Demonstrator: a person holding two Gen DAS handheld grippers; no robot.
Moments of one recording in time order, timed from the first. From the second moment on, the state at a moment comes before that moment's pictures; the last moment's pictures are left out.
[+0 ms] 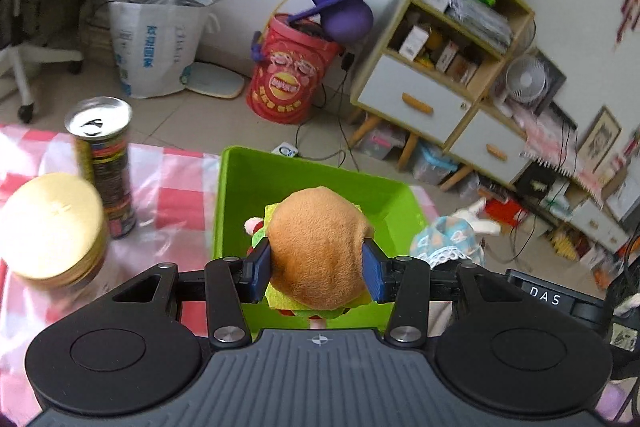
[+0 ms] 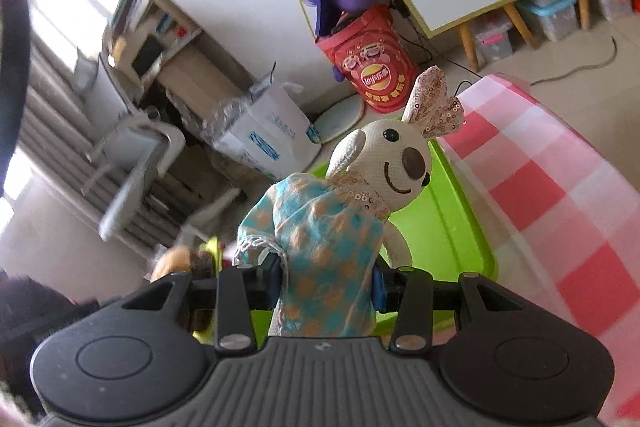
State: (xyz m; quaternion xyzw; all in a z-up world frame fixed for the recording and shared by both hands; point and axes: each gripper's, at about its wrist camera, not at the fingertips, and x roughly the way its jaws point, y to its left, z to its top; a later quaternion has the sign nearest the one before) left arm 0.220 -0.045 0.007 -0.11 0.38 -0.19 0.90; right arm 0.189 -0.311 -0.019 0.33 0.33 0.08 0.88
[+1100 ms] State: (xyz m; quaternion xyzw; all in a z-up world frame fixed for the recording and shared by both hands) left arm 0.179 -0.048 0.012 -0.04 0.39 -0.18 0.90; right arm 0.158 -0.310 0.023 0.26 0.35 0.08 0.90
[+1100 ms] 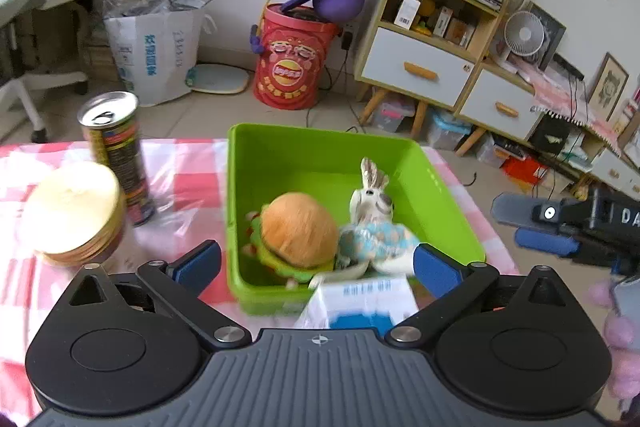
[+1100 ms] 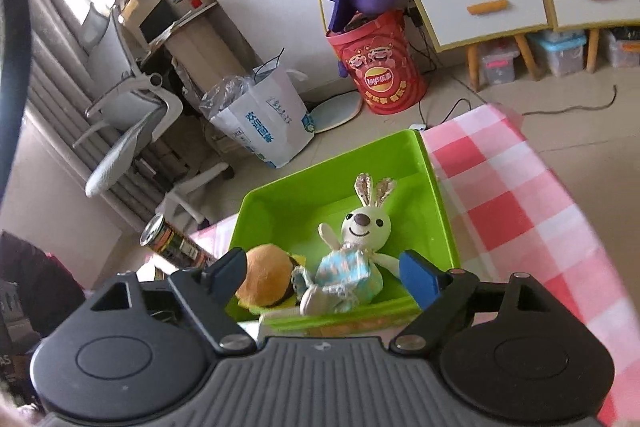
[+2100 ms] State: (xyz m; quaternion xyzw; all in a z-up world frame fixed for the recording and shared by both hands) left arm 0.043 0.006 0.006 -0.01 0.39 -0.11 0.91; right arm 0.024 -0.257 0.028 0.19 0.40 0.06 0.89
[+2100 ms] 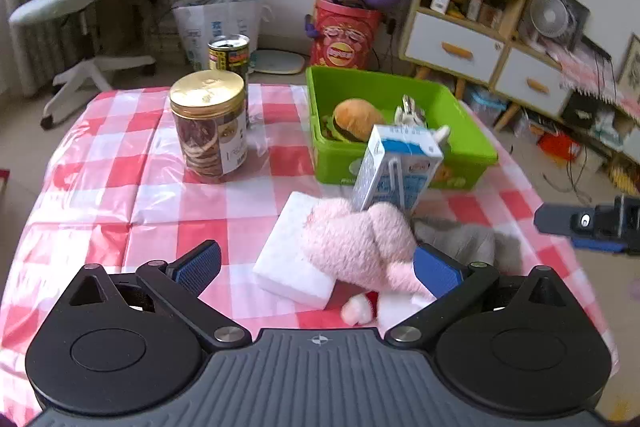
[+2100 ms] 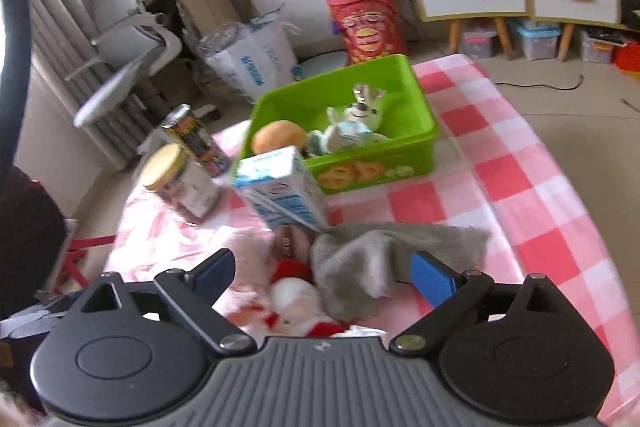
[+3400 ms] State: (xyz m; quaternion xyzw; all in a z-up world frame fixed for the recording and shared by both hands) left arm 0.013 -0.051 -0.065 -0.08 0.49 -0.20 0.84; right arm 0.020 -0.277 -0.066 0.33 0.57 0.02 0.75
